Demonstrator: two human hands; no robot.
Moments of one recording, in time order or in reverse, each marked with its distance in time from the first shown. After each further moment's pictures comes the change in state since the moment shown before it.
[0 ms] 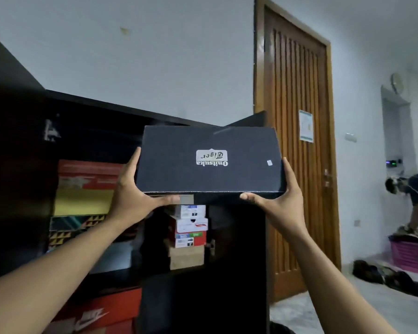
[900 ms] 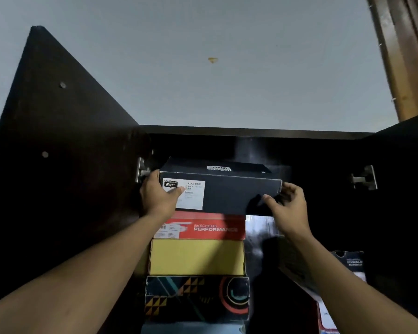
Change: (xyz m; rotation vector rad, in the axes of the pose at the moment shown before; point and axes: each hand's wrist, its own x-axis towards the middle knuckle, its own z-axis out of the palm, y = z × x) left_hand 0.204 -0.230 -0.101 0.448 0.435 -0.226; right_hand 0.158 0.132 0.421 0.453 -0.057 0.208
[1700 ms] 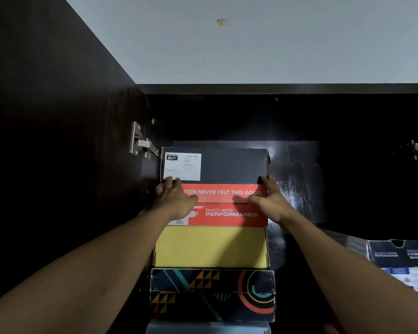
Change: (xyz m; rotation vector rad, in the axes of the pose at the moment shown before) left_hand 0.023 -0.094 0.064 0.651 -0.558 -0.041; right_hand 0.025 0.087 0.088 -0.221 -0.467 0.167
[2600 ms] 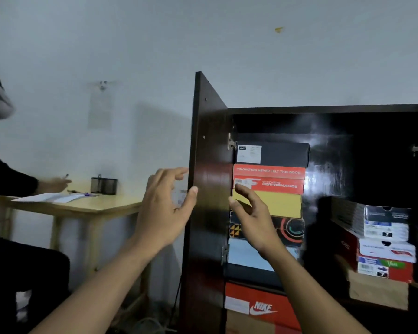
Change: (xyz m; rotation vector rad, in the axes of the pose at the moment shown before) left_hand -0.406 -0.062 -0.260 -0.250 0.560 0.277; right_hand -0.346 -0.222 0.081 0.398 -0.213 -0.182
